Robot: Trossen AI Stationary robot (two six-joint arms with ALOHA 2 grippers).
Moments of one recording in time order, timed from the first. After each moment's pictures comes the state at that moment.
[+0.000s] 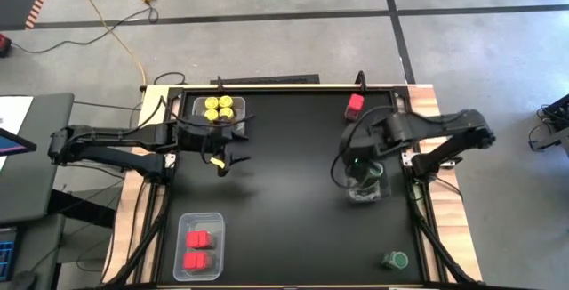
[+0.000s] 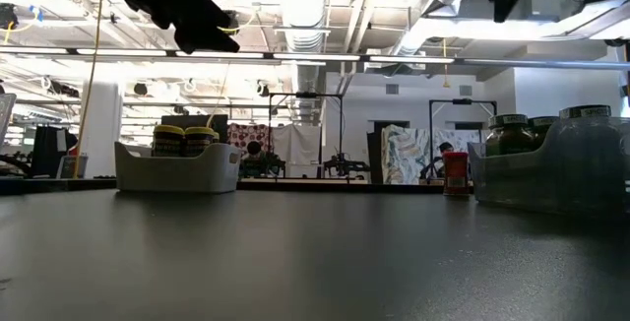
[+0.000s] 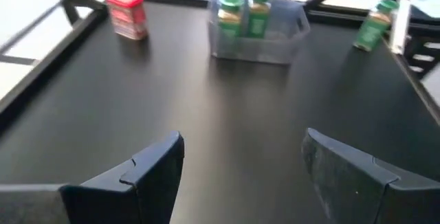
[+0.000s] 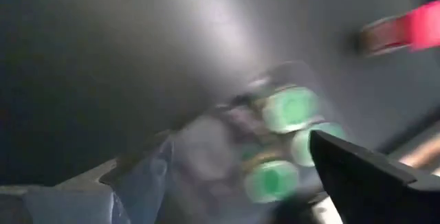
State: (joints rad) left arm 0.10 0.93 0.71 -0.18 0.01 -0.06; right arm 0.20 1.46 1.60 -1.57 0.26 0.72
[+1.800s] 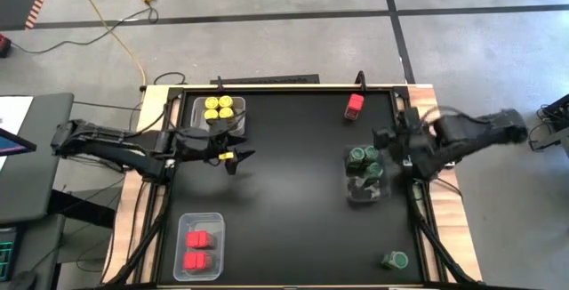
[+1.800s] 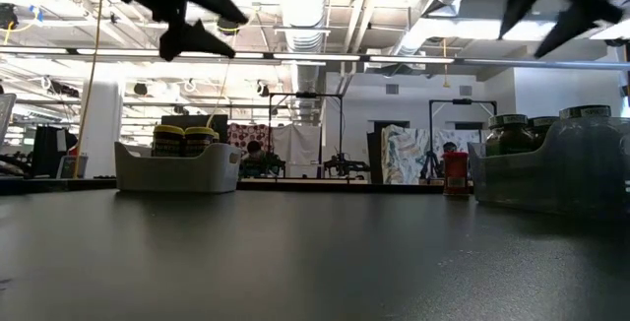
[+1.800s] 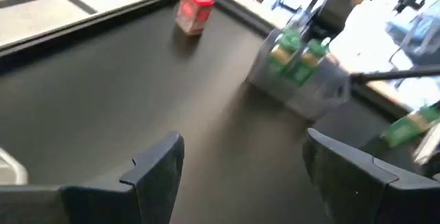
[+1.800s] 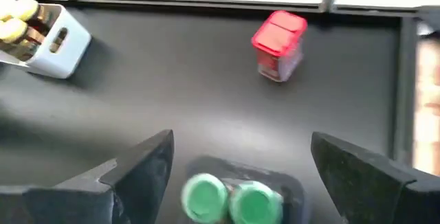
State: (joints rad) left arm -0.03 0.95 0.71 -0.12 -0.33 -0.54; right arm 0.18 0.88 1.04 -1.33 0.72 1.39
